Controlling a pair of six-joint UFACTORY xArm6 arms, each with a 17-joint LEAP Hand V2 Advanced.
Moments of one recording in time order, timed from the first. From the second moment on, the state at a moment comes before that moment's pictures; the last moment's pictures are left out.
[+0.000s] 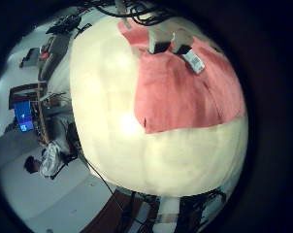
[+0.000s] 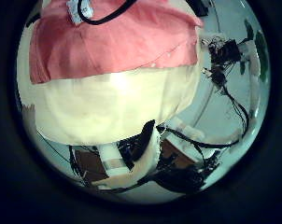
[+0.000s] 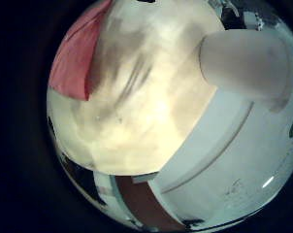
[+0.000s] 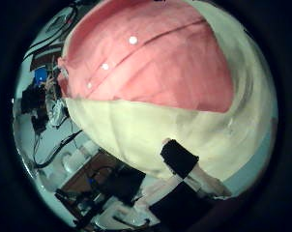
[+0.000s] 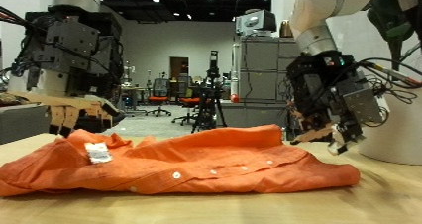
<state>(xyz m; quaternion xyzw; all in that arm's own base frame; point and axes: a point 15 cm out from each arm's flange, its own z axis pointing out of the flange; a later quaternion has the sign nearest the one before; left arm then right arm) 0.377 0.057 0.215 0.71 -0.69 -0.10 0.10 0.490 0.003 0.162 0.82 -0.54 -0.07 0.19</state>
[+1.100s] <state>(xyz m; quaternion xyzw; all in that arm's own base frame) 0.373 0.072 0.225 0.72 -0.69 -0.09 0.09 0.496 0.001 0.137 0.83 -0.49 -0.04 0.26</state>
